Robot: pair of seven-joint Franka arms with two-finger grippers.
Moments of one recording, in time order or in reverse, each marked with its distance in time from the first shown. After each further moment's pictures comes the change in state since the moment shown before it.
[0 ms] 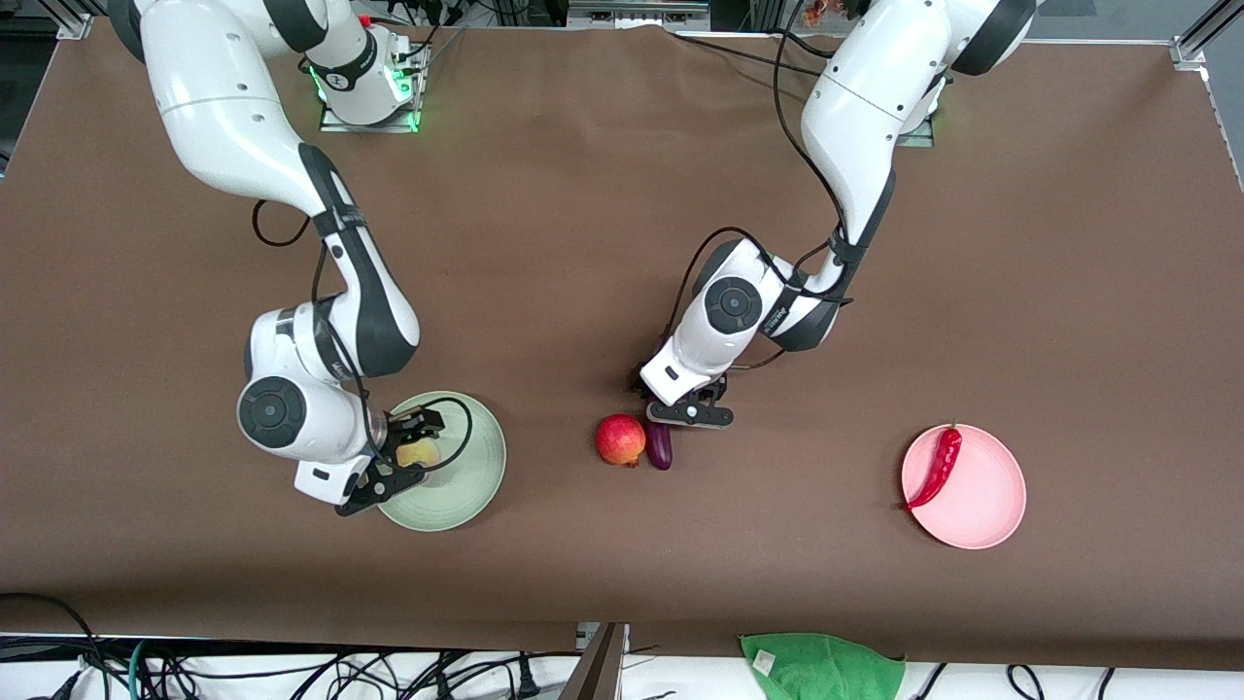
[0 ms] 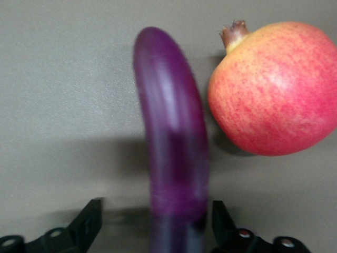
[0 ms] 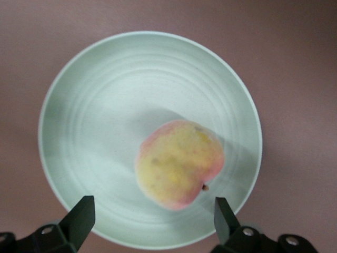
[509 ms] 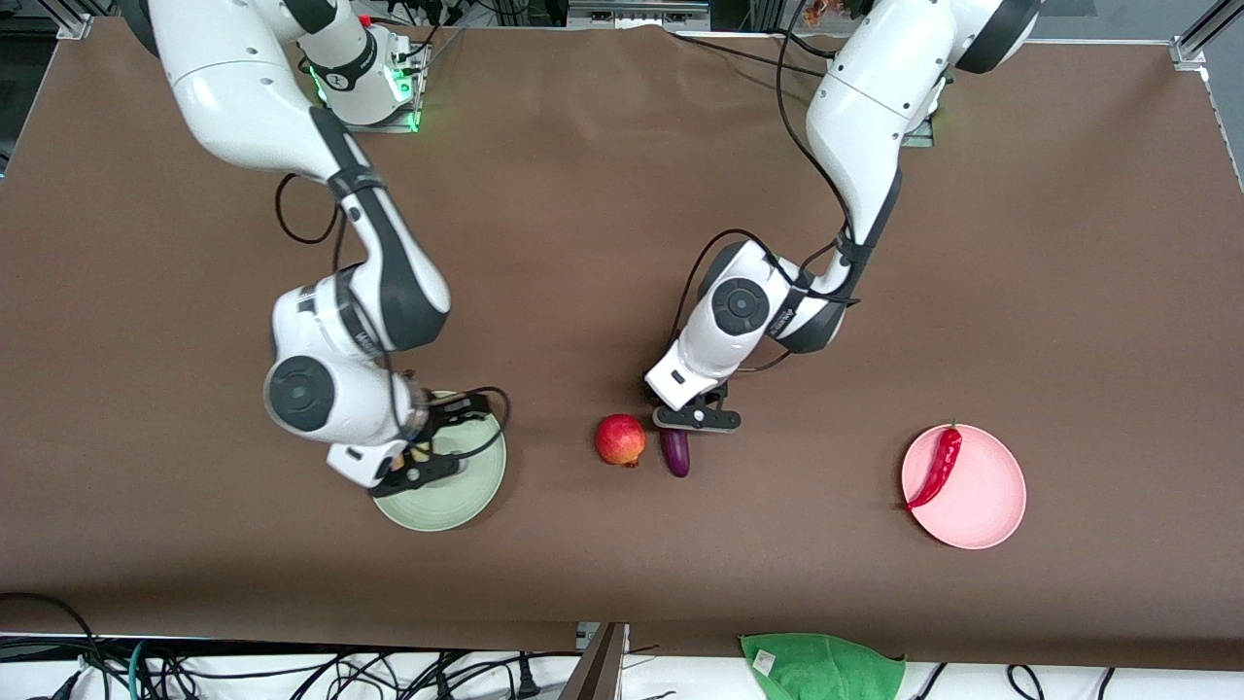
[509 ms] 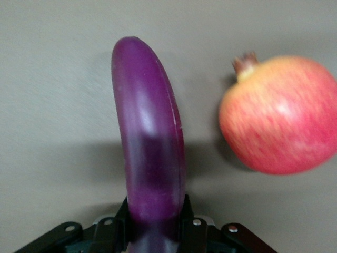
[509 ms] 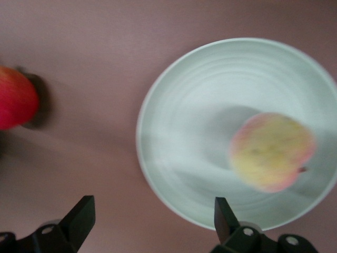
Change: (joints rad) left arm 0.027 -0.016 0.011 0.006 0.001 -0.004 -0.006; right arm 0.058 -0.015 0.086 0.028 0.052 -0.032 0.318
